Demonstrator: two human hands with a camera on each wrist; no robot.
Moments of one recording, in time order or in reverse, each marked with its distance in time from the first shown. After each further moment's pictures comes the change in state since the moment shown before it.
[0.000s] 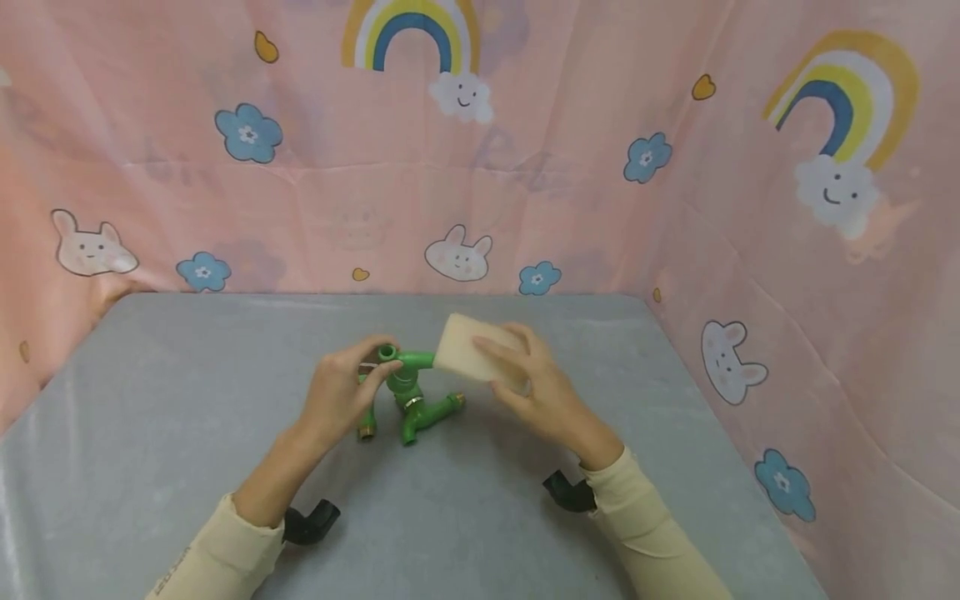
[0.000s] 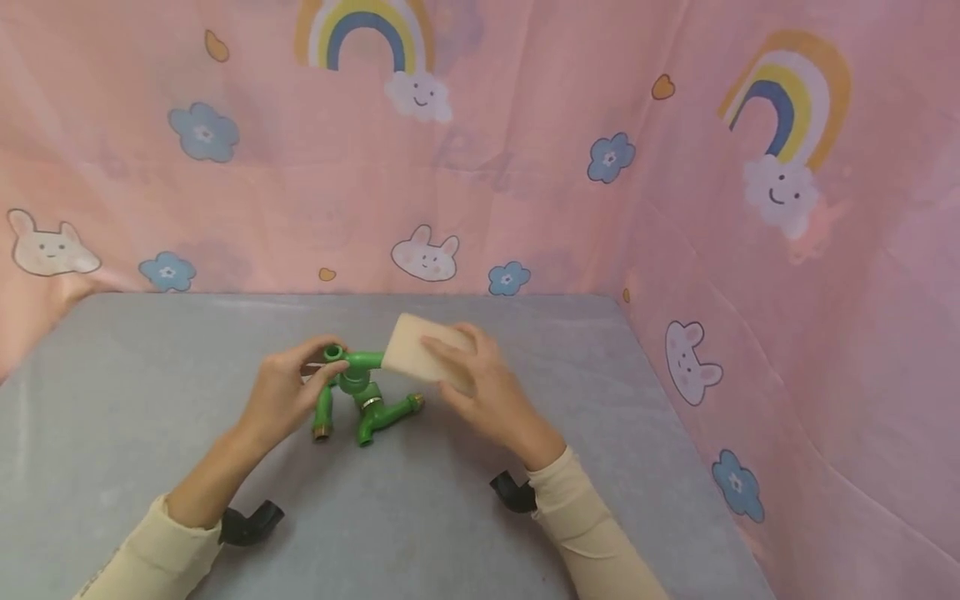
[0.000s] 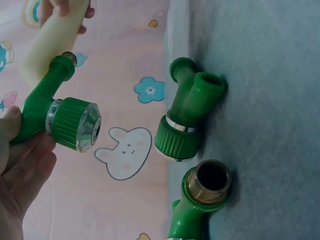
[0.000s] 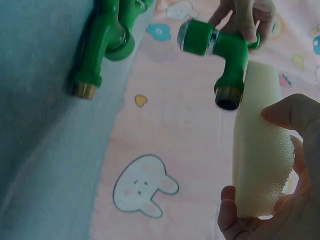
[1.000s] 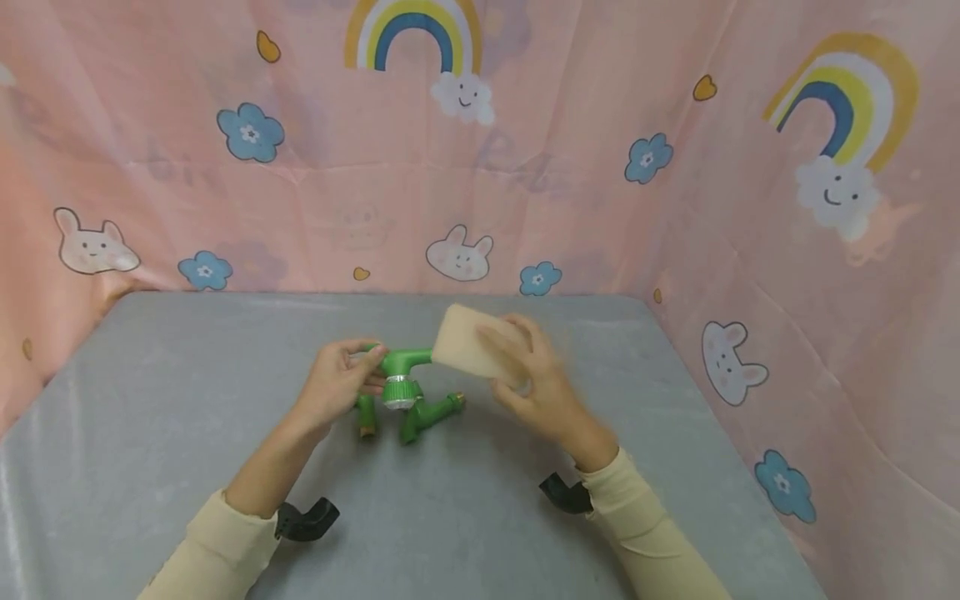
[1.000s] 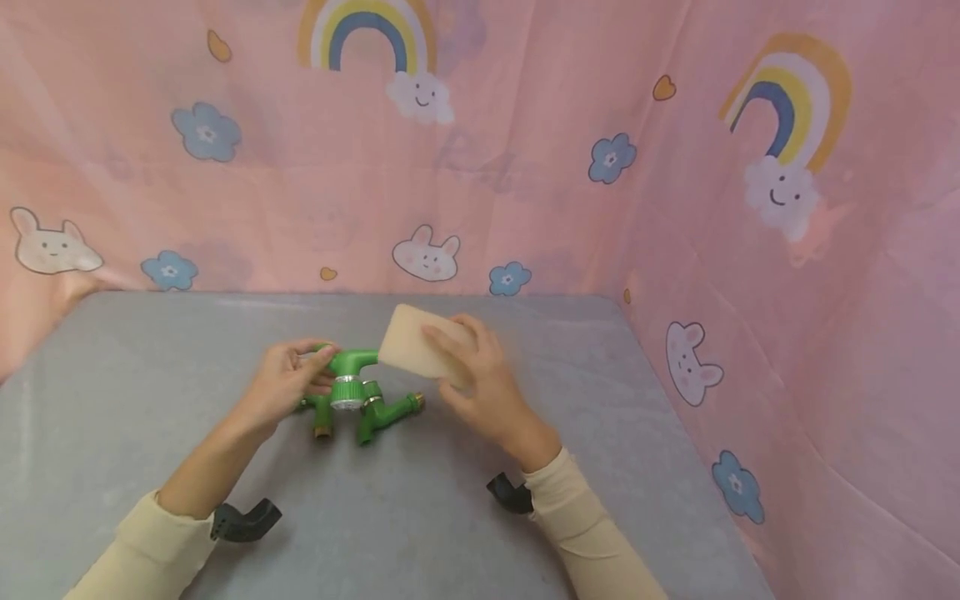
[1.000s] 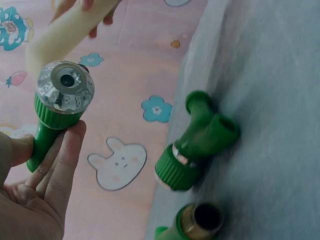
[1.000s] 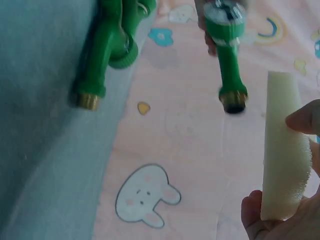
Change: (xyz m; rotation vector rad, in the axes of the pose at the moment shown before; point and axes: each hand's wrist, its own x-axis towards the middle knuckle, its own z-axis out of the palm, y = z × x) left_hand 0.006 -0.012 -0.012 -0.502 -0.220 -0.615; right_hand 0.002 0.003 0.003 -0.008 0.146 -0.128
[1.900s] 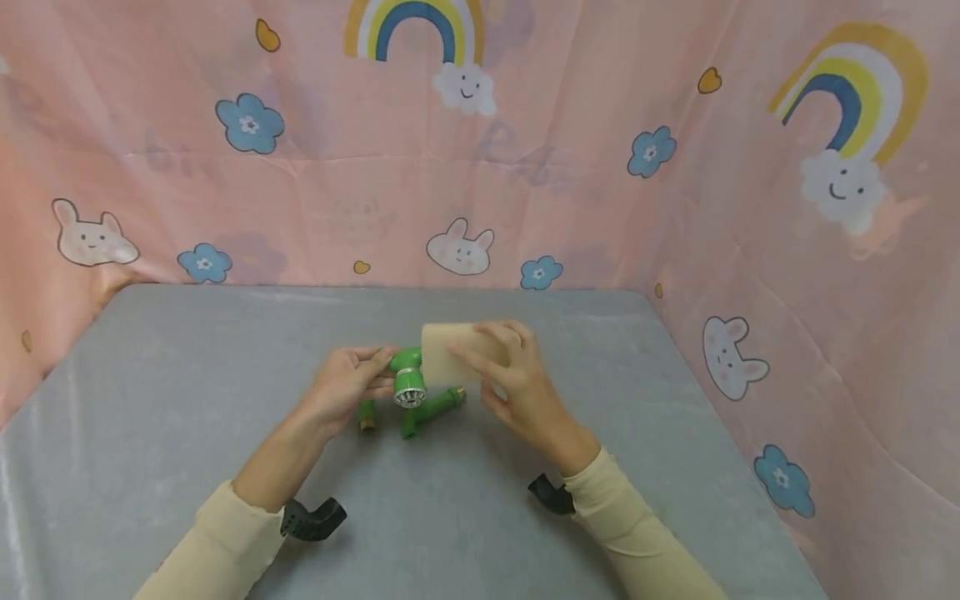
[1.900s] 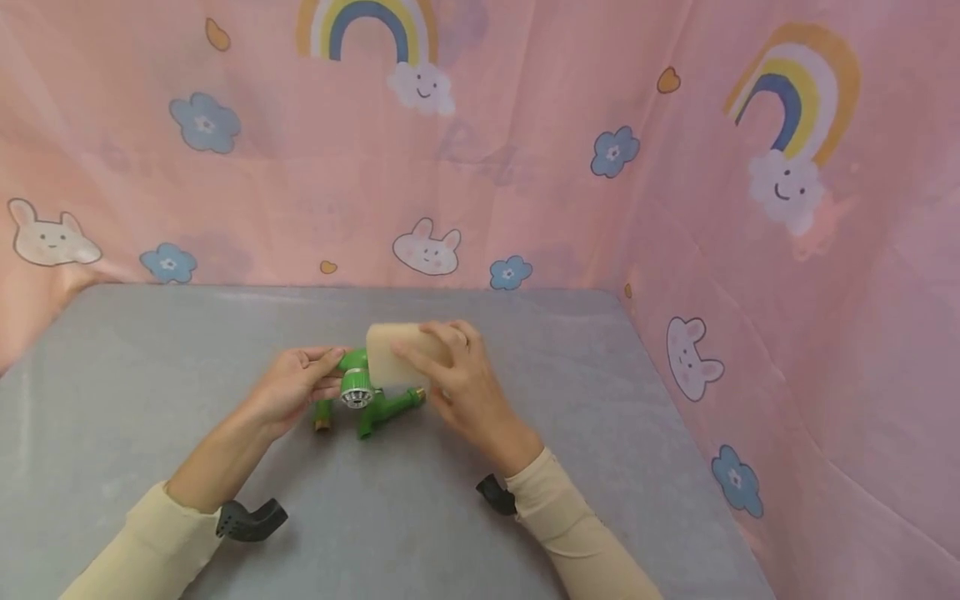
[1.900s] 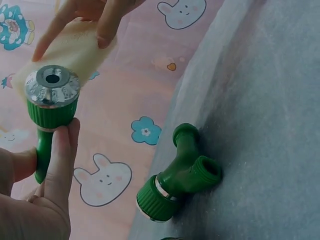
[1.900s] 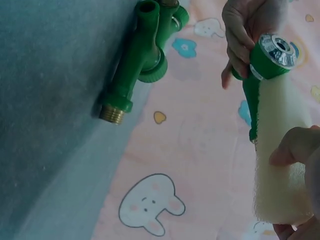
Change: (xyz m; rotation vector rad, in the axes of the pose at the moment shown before) left_hand 0.002 -0.007 0.007 -0.237 -0.085 -0.189; right_hand -0.001 -0.004 0.025 -0.277 0.105 -0.331
